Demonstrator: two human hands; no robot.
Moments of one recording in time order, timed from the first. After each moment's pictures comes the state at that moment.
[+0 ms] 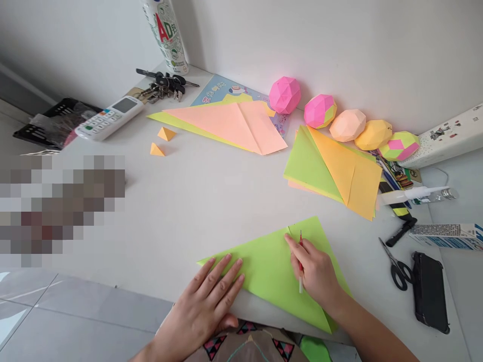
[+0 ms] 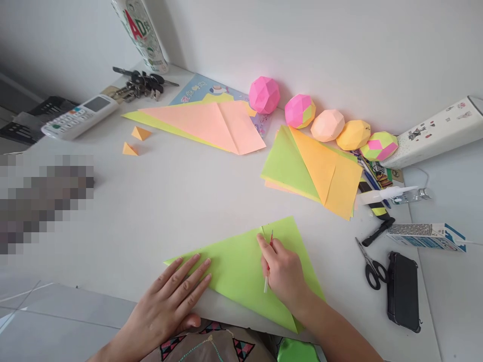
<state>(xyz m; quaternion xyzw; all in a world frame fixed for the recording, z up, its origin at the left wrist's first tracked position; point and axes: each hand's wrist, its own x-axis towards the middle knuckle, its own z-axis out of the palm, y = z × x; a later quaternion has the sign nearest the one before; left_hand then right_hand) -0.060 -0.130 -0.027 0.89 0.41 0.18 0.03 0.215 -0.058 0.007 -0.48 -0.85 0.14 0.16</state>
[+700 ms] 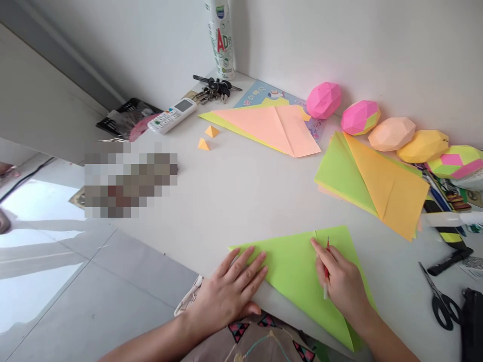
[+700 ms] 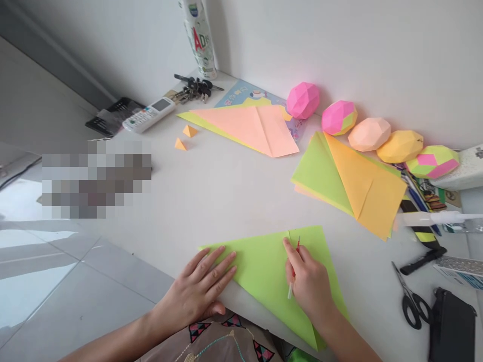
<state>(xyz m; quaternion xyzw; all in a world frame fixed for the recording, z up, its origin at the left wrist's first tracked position) -0.059 -0.133 -0.025 0.89 0.44 0.12 -0.01 0.220 -0.053 0.006 -0.45 -0.88 0.08 0.15</state>
